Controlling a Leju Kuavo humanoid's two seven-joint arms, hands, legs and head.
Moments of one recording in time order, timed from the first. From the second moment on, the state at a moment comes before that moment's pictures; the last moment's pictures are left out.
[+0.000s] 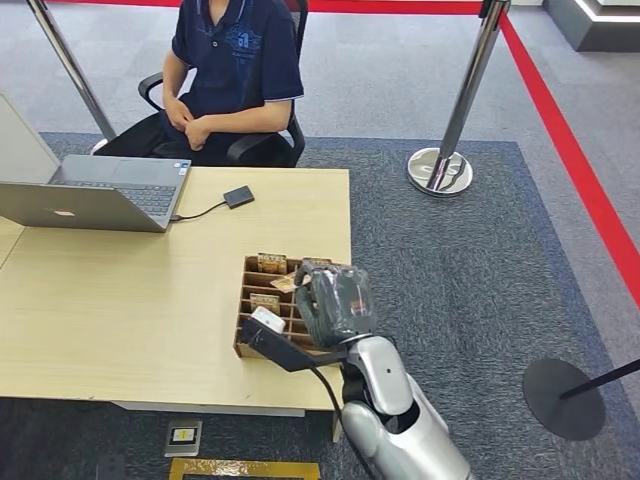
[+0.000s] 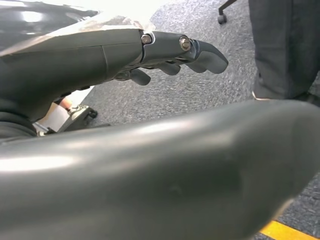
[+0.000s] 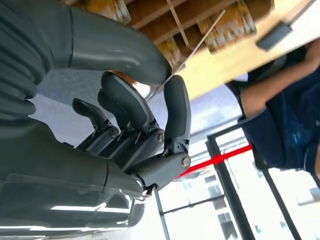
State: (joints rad) left arm -0.07 -0.24 0.90 -0.18 -1.34 0.69 0.05; right arm -0.27 0.15 0.69 -1.28 1.20 -0.26 0.10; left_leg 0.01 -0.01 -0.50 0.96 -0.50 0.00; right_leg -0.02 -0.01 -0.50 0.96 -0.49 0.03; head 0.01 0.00
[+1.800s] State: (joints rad) left arm -0.07 -0.24 0.90 -0.18 -1.34 0.70 0.12; right arm -0.68 0.36 0.75 -0.64 1.26 -0.42 0.26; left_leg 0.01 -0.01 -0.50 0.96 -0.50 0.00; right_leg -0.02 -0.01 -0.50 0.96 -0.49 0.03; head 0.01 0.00
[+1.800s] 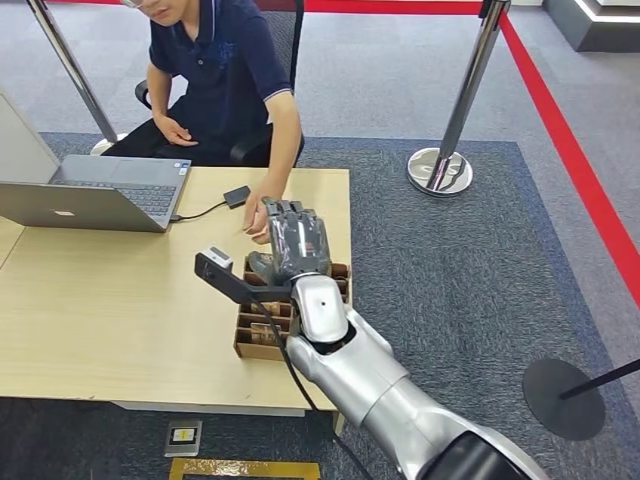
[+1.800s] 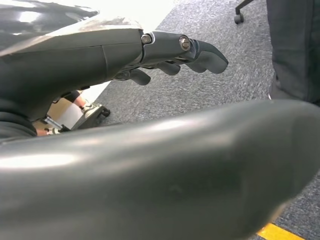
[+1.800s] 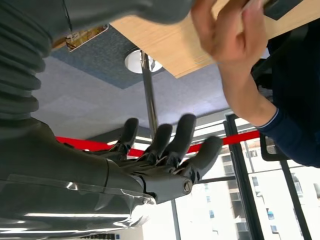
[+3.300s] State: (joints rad) left arm -0.07 -0.25 0.91 -0.18 -1.29 0.69 0.07; right arm -0.03 0.08 -0.64 -0.74 1.13 -0.55 0.12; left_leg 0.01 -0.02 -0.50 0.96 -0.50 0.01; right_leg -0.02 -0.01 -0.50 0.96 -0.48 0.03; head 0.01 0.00
